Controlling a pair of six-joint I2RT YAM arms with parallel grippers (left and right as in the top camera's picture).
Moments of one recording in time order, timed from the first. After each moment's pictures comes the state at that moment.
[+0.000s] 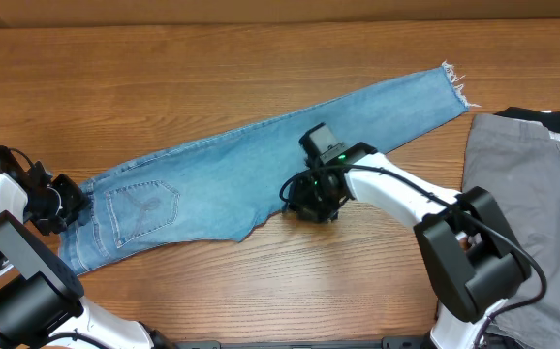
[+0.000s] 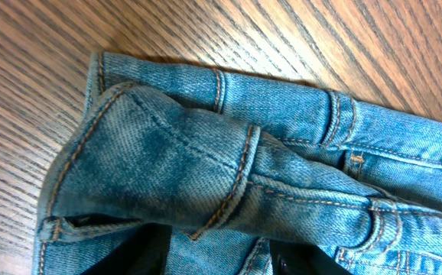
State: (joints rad) left arm 0.68 1.88 1.18 -0.76 0.21 -0.10; right arm 0.55 1.90 1.17 -0.61 -0.52 0.78
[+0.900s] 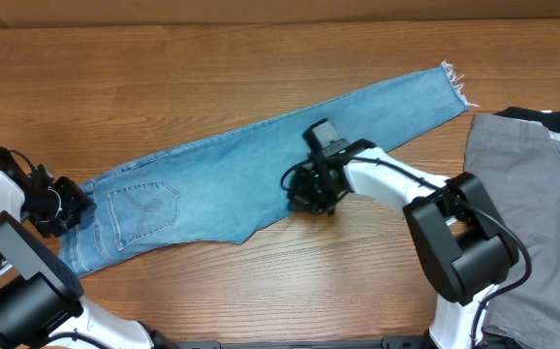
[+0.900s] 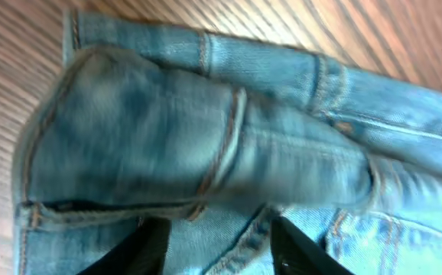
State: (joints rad) left arm 0.68 1.88 1.22 -0.87 0.24 -0.09; right arm 0.49 2.00 1.19 -0.60 -0.52 0.91
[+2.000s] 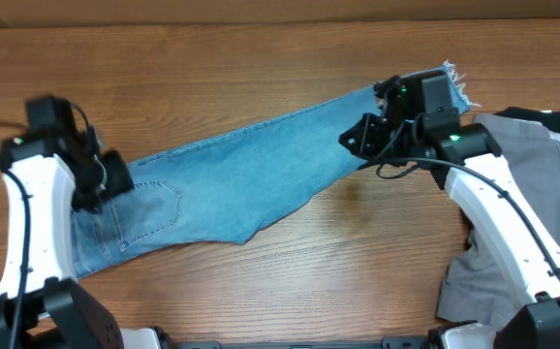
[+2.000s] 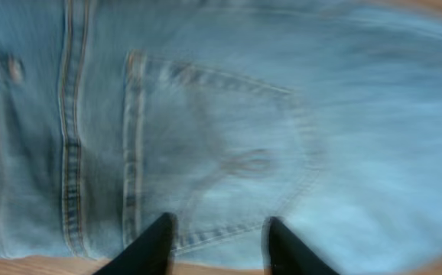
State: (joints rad) left arm 0.32 1.57 1.22 -1.10 0.11 -0.21; right arm 0.22 1.52 1.23 -0.68 -0.52 0.52
